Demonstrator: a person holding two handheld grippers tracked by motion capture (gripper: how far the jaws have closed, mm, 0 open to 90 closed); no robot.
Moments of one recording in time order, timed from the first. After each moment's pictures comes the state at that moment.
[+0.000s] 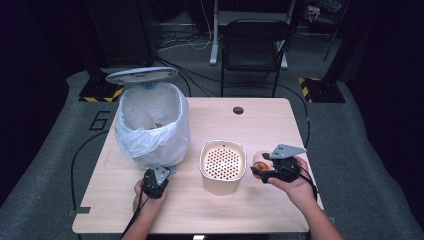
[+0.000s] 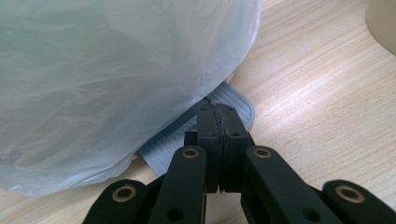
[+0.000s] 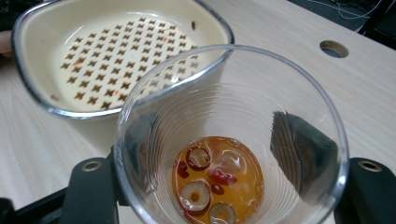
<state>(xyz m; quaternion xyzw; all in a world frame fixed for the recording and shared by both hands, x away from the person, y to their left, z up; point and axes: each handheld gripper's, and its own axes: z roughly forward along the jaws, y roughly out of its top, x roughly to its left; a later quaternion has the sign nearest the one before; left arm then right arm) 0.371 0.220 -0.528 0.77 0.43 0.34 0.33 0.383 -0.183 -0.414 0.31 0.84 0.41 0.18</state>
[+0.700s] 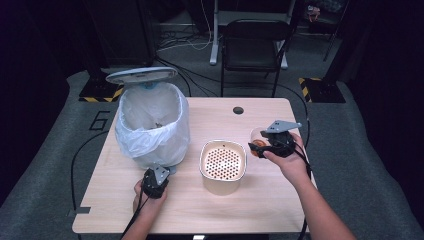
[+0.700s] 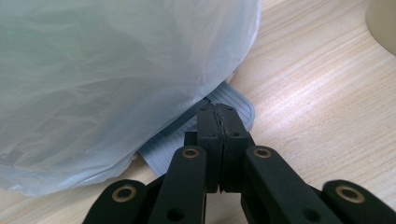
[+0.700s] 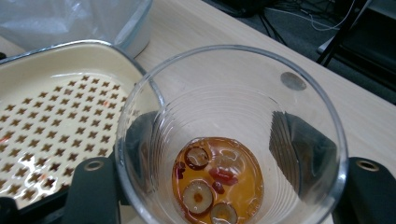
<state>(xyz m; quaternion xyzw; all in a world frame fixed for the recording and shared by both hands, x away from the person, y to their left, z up) 0.371 0.220 -0.529 0.77 0.43 0.34 0.33 0.439 -0.173 -0.383 0.33 0.83 0.40 0.21</state>
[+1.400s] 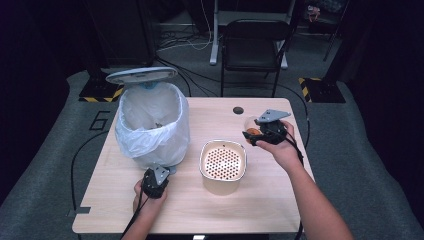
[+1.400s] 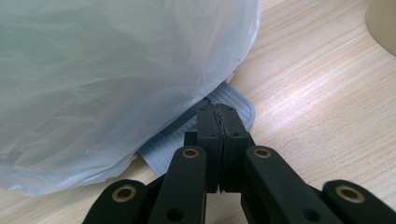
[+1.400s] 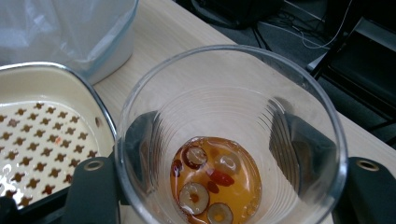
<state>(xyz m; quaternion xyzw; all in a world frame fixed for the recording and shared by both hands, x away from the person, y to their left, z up) 0.371 0.221 -0.528 0.77 0.43 0.34 0.33 0.478 -0.157 -0.382 0.30 0.83 0.40 0.25</state>
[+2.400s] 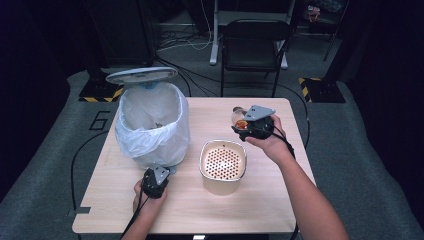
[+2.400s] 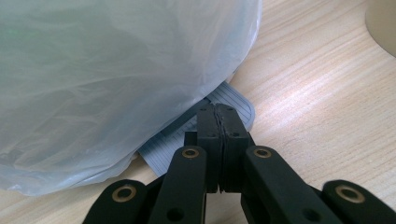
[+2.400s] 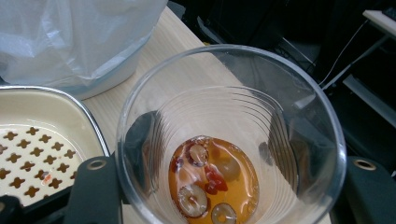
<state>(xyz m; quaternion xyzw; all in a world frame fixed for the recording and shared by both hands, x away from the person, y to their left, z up) 0.371 0.221 -0.528 0.77 0.43 0.34 0.33 0.486 -0.122 -0.369 0.21 0.84 0.40 0.30</state>
